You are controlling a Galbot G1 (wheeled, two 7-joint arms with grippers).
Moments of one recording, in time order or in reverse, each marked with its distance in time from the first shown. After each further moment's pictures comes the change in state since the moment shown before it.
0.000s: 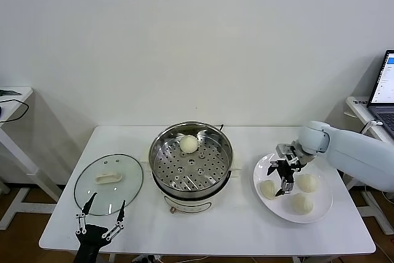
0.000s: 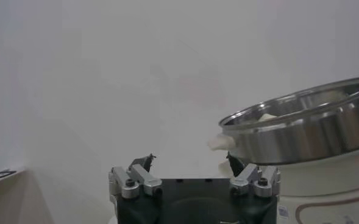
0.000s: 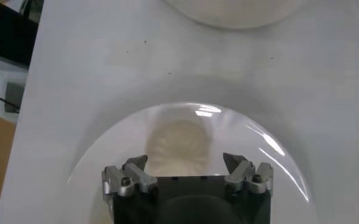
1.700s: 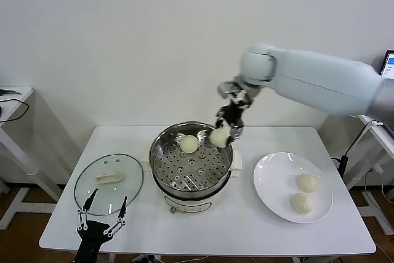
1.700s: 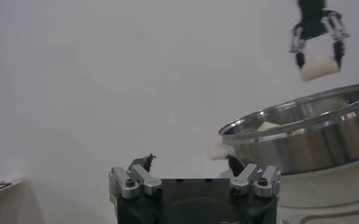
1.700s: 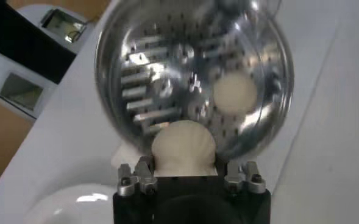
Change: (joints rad) left arm -0.019 0.008 0.009 -0.006 0.016 -0.011 -0.006; right arm 0.527 0.493 -0.190 0.033 0.270 -0.073 -0.157
